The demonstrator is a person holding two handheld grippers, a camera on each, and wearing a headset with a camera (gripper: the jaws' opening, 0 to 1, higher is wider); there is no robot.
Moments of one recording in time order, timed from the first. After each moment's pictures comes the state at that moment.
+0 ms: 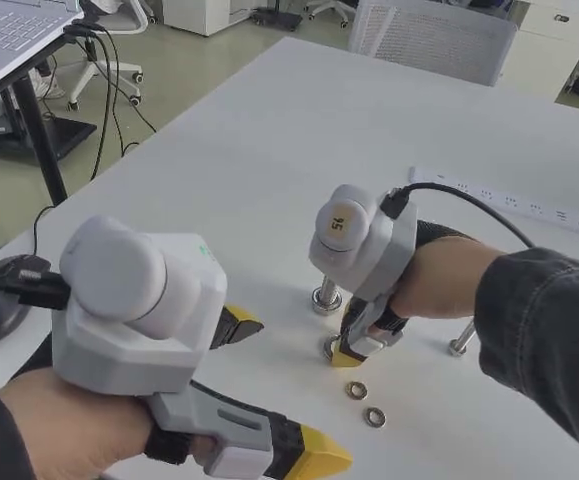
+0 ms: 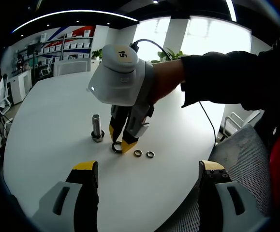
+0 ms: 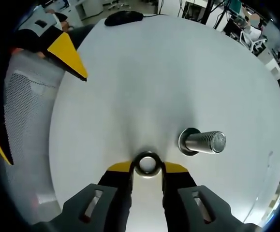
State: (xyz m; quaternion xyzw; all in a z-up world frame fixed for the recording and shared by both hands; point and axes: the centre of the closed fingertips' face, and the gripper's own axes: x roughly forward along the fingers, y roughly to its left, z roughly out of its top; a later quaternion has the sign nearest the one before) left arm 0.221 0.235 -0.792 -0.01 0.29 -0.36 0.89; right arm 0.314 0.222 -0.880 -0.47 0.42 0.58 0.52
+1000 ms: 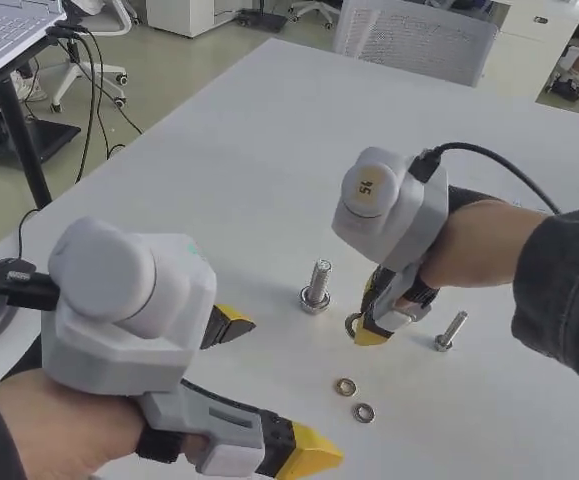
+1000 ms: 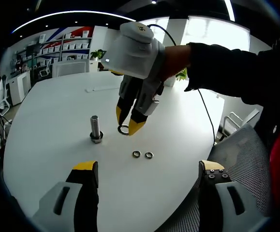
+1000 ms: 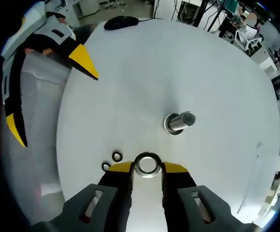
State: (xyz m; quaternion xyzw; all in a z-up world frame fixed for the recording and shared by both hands) left arm 0.221 0.233 -0.791 -0.01 0.29 -0.36 0.89; right arm 0.325 0.197 -0.835 -0.49 0.42 0.56 0.53
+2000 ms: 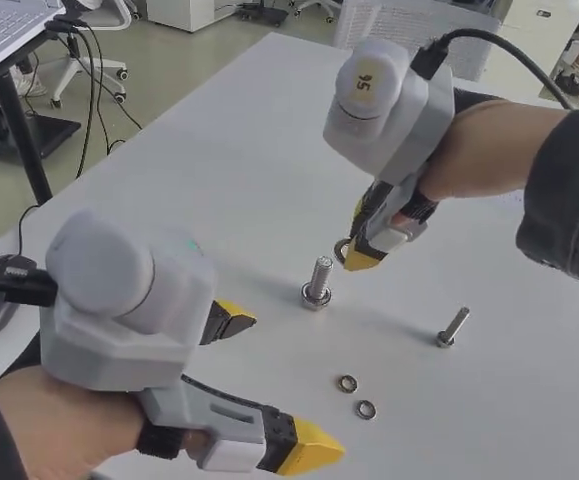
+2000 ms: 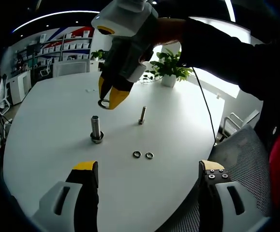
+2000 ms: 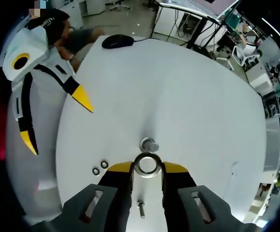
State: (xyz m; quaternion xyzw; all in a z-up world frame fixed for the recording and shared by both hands) left arm 0.220 0.234 -0.791 -0.01 0.29 -0.36 0.89; right arm 0.348 0.239 -0.778 -0.51 0.36 0.57 0.54
